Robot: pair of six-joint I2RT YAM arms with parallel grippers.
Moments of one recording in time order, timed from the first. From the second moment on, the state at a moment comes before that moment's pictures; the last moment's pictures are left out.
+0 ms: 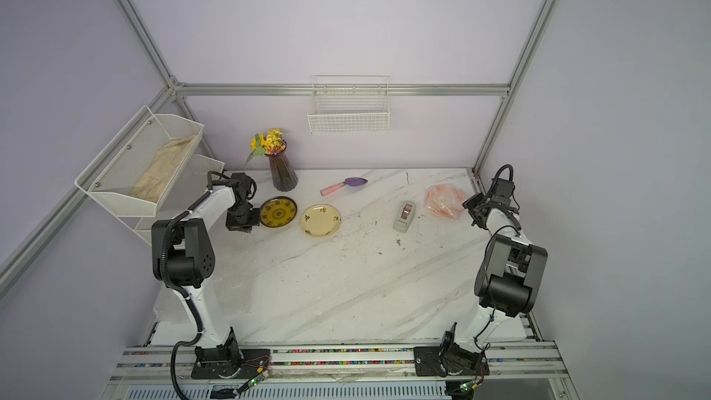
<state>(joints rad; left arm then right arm) 0.05 1.96 1.59 -1.04 -0.14 -0.11 -0.37 1.68 1.21 -0.34 -0.21 0.64</state>
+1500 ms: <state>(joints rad) 0.05 1.75 1.36 -0.96 0.48 -0.07 0.85 2.26 1.79 0.06 -0.22 1.11</state>
